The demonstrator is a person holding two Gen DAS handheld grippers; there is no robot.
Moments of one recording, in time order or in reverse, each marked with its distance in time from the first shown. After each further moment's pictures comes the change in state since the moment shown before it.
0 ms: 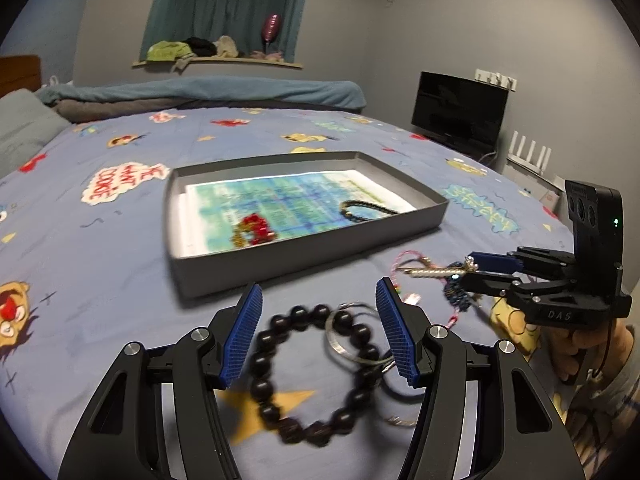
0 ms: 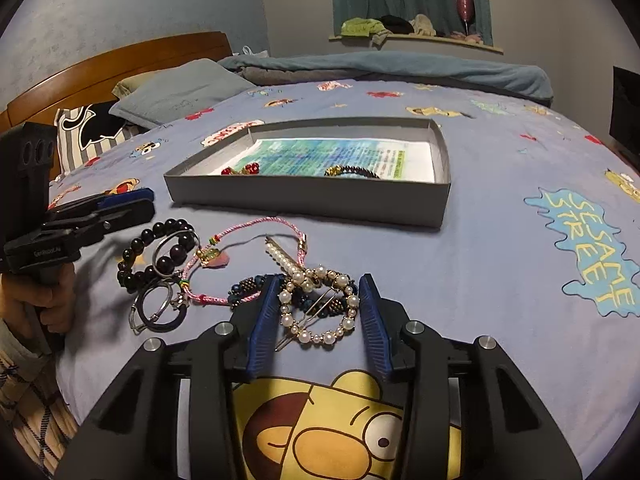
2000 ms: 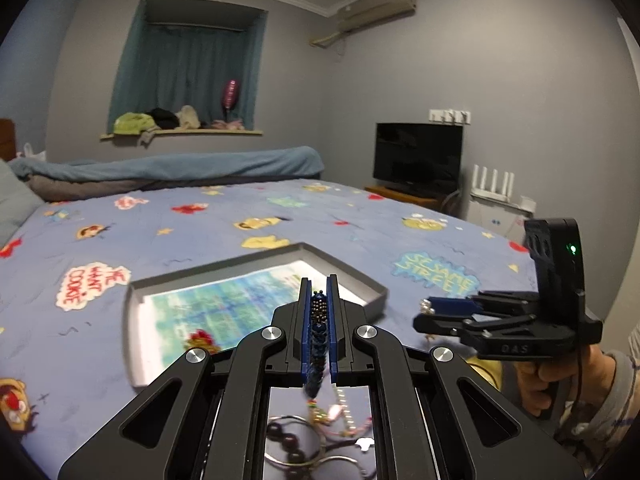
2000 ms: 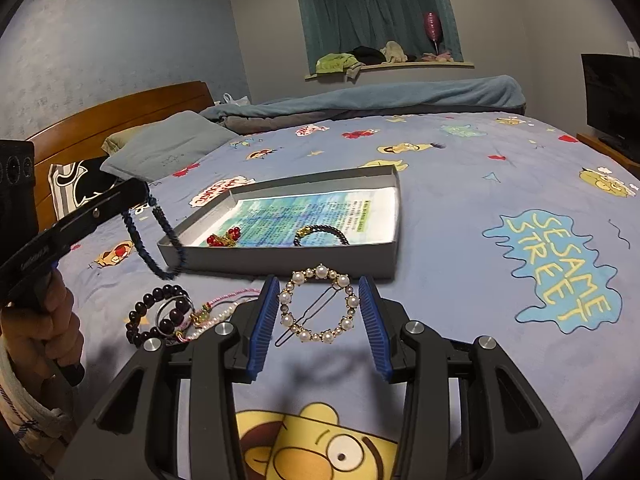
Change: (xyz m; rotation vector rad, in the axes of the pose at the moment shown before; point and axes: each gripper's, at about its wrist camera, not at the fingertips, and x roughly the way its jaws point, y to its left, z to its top) left arm -0.018 -0.047 0.052 0.119 -0.238 -0.074; right arm -0.029 -0.027 0.021 0.111 -0.145 -0.014
